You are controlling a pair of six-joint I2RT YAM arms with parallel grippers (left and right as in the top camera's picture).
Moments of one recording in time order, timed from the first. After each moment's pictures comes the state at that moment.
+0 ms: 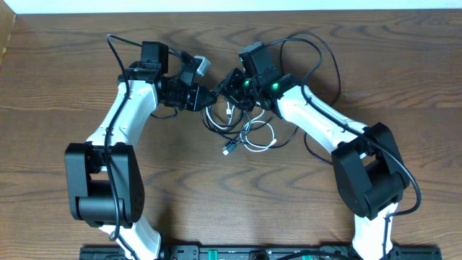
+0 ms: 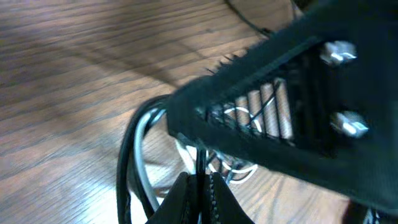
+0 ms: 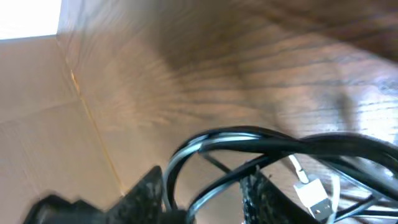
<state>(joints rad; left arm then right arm) -0.06 1.86 1.34 -0.73 0.77 0.23 0.57 2.05 1.52 -0.29 -0.39 1.22</state>
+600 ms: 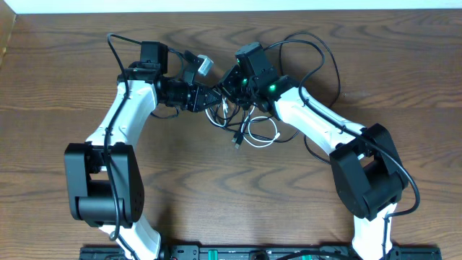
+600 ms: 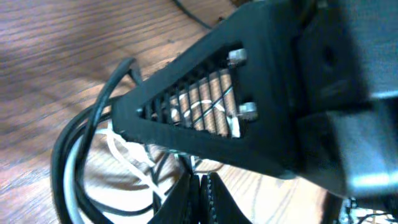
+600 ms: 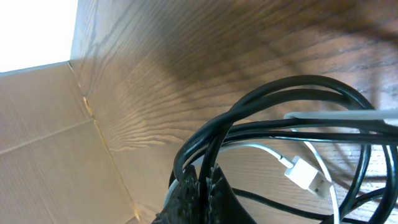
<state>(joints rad) -0.06 1.86 1.34 -0.73 0.88 0.31 0.59 2.05 1.52 -0.25 -0.31 1.30</state>
